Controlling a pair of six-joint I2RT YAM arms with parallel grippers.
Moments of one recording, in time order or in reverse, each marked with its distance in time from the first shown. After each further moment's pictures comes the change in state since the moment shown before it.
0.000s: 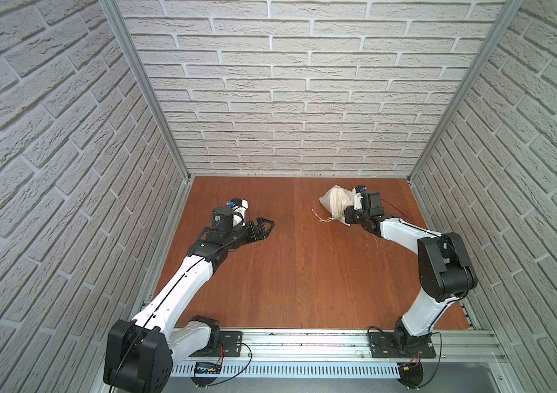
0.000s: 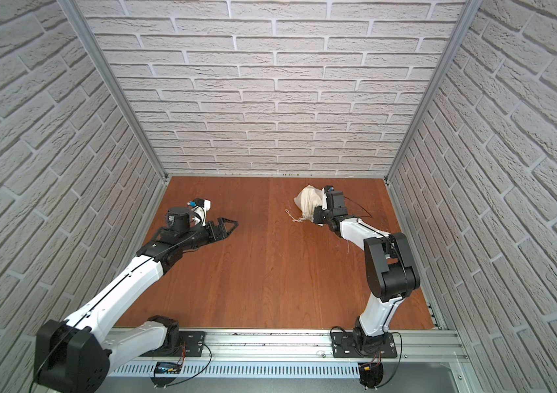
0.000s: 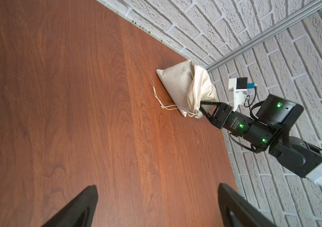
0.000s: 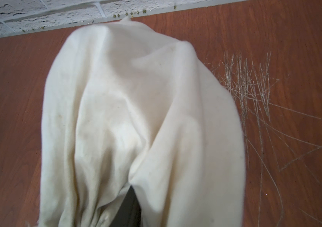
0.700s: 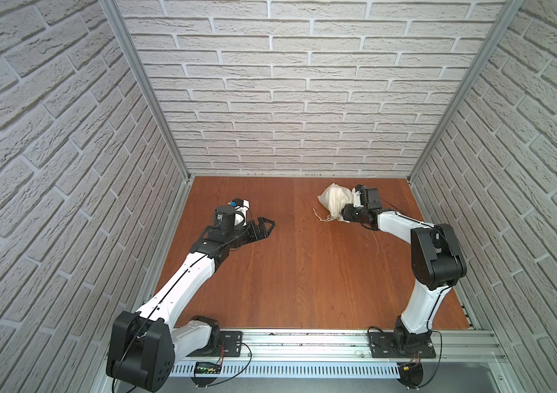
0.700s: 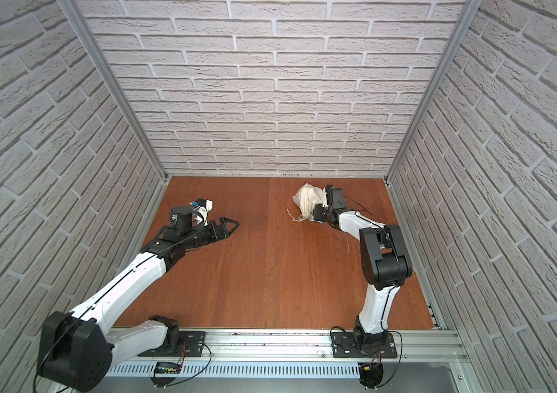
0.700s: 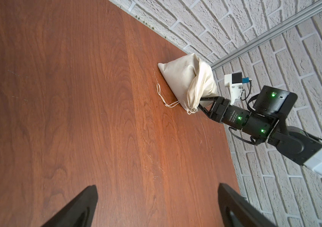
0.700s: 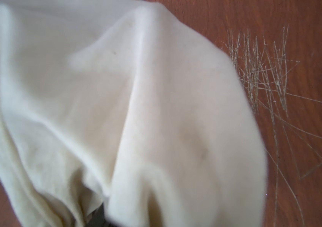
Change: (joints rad) left arm 0.000 0.038 0.000 0.019 -0.001 0.000; right arm -0.022 0.120 0.126 -0.100 -0.041 0.036
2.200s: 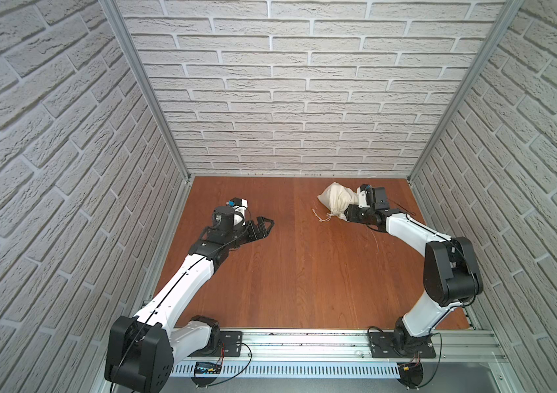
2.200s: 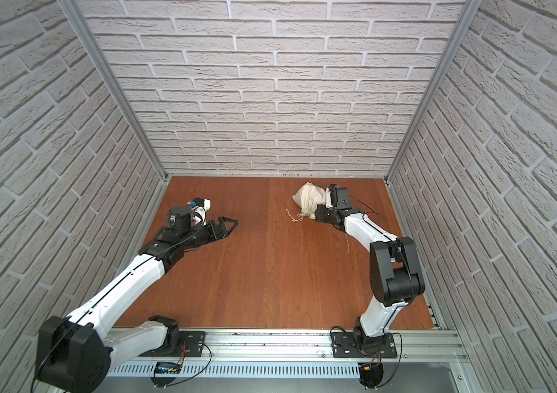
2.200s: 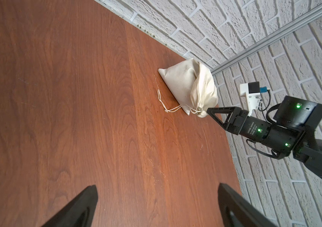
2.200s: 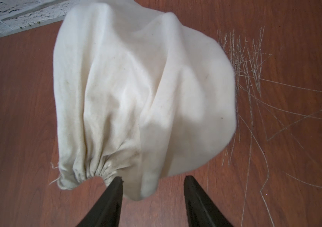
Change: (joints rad) left arm -0.002 -0.032 -0.005 0.003 -0.036 -0.003; right arm 0.000 -0.199 -0.064 -0.113 -0.006 0.013
